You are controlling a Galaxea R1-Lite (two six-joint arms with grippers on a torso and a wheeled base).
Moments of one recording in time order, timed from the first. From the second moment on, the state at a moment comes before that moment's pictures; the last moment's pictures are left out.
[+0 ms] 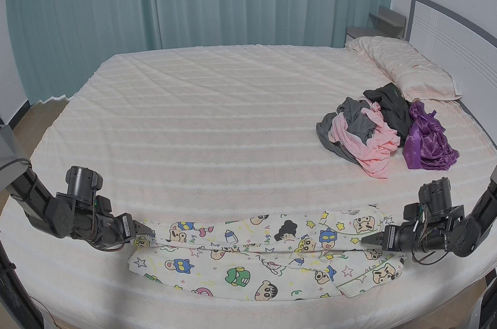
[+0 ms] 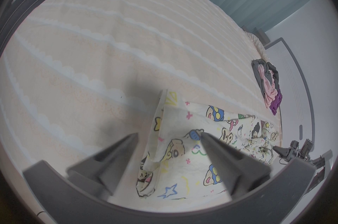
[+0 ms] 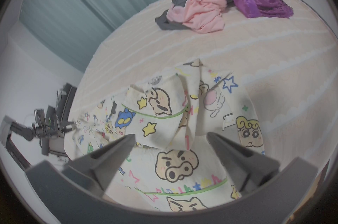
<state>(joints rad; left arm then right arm) -0.02 1.95 -0.60 -0.37 -0.28 -0.40 0.20 1.89 -0.36 -0.68 0.20 0.40</state>
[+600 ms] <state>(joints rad) 0.02 1.81 -0.53 -0.37 -0.30 -0.61 0.19 1.90 -0.31 -0.85 0.19 0.59</state>
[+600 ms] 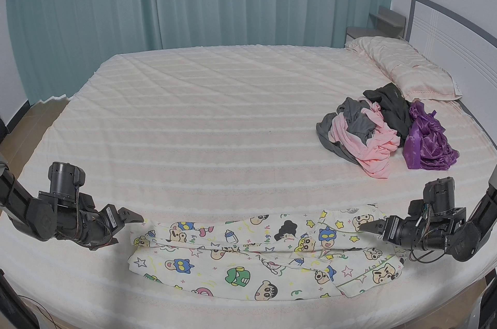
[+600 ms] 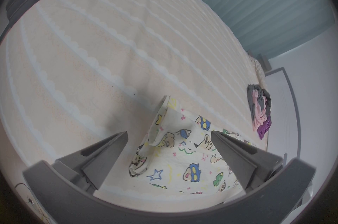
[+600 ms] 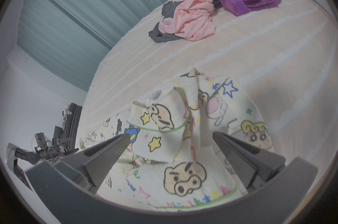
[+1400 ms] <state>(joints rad) 0.00 1.77 -0.50 -0.38 -0.39 -0.70 0.19 1.91 -0.30 -1.05 0.18 0.59</state>
